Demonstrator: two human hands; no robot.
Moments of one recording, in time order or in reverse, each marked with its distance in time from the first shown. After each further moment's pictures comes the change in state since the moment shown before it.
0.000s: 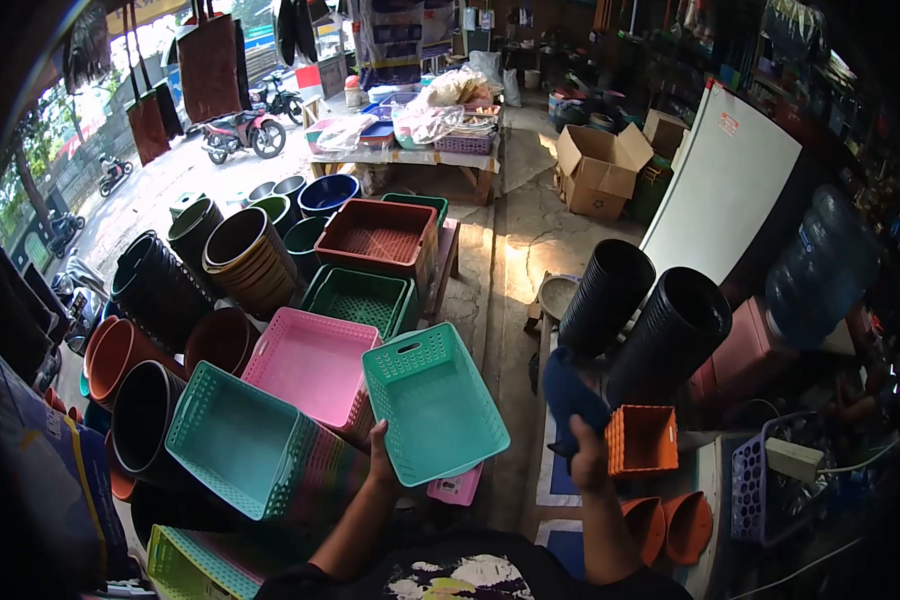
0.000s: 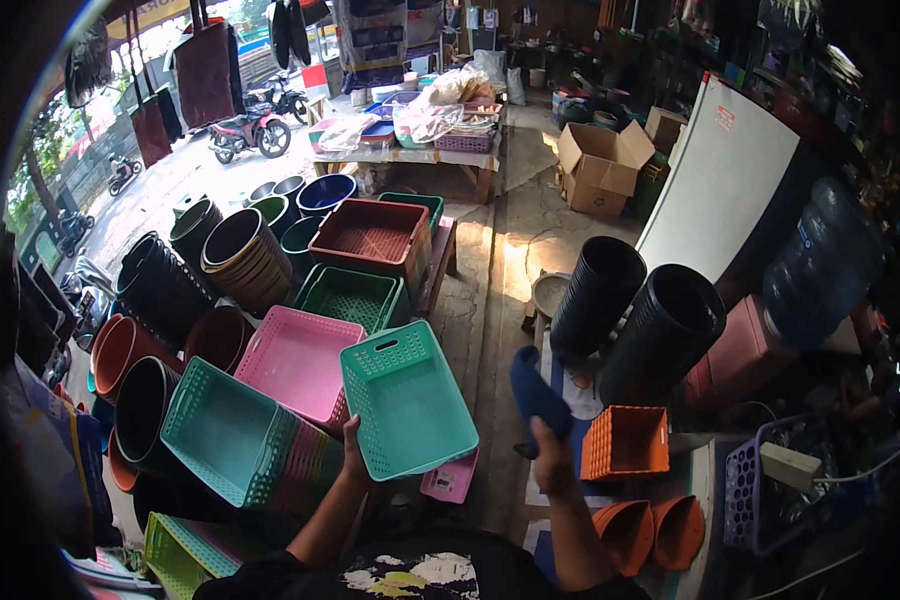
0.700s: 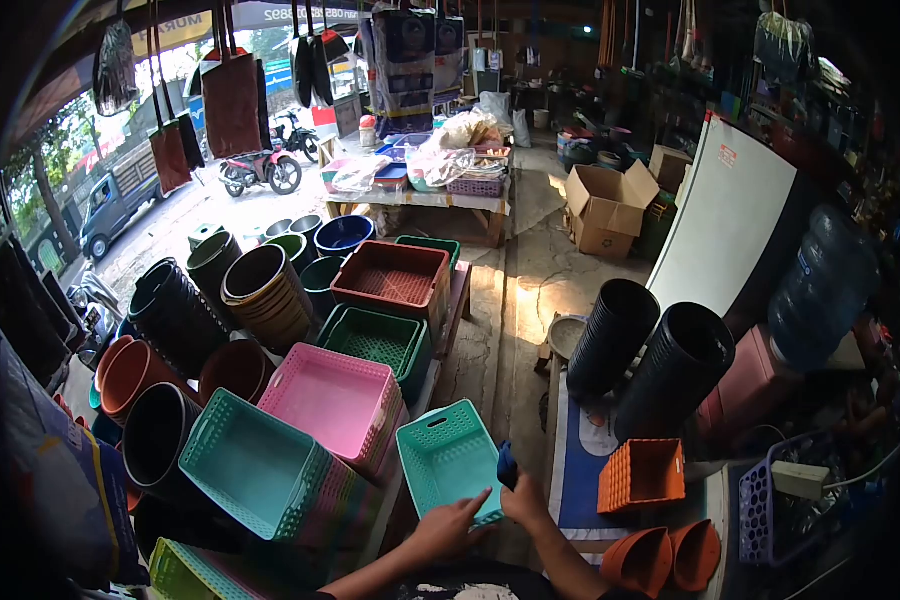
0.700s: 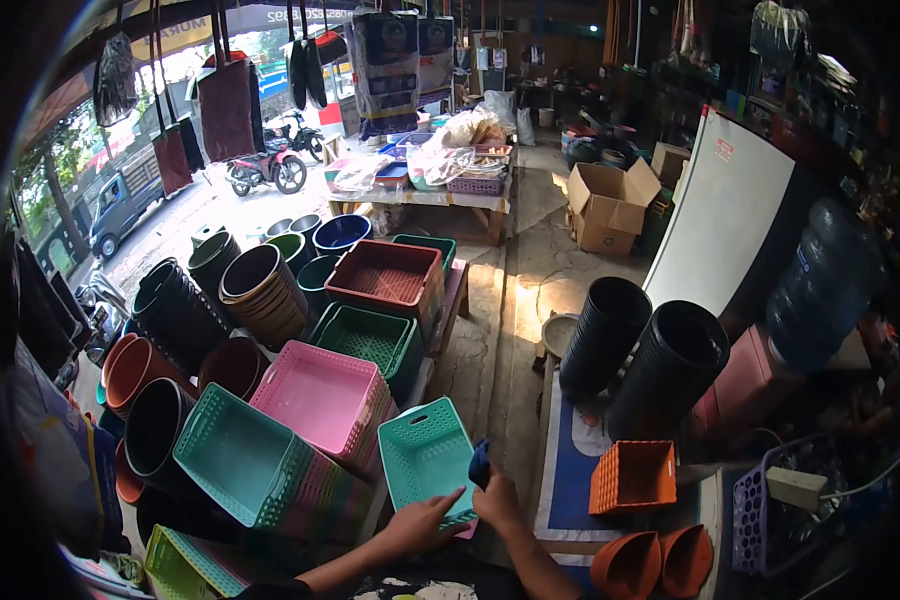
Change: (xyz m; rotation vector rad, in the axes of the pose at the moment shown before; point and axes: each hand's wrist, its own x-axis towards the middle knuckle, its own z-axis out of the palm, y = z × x) left_hand -0.051 -0.037 0.057 1.911 -0.320 0.115; right_hand -0.026 0.005 0.087 -0.416 -0.215 0.379
